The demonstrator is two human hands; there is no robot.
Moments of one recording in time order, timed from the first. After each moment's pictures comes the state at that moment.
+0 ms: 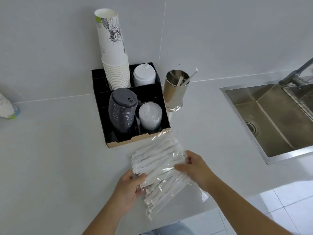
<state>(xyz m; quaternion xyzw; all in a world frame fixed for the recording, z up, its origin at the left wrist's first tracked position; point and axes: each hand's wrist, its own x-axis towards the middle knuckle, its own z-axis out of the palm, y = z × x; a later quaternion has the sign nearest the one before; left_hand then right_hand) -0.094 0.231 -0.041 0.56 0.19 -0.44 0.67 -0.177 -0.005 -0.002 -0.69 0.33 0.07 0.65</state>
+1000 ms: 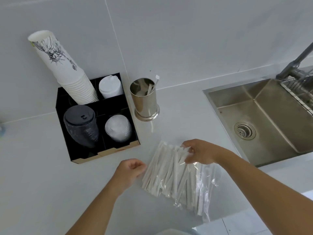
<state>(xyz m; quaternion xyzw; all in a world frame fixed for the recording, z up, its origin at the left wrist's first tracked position) -0.076 0.087 -0.024 0.79 -0.04 -0.36 0.49 -0.161 -0.210 0.017 -0.85 0.15 0.28 0.41</state>
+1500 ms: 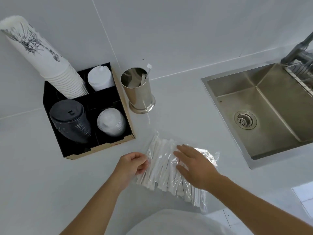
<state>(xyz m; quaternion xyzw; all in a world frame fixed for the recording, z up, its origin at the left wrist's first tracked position) -0.083 0.058 -0.029 0.71 0.10 -0.41 0.57 -0.224 -0.159 -0.019 -0.97 0.05 0.05 0.24</state>
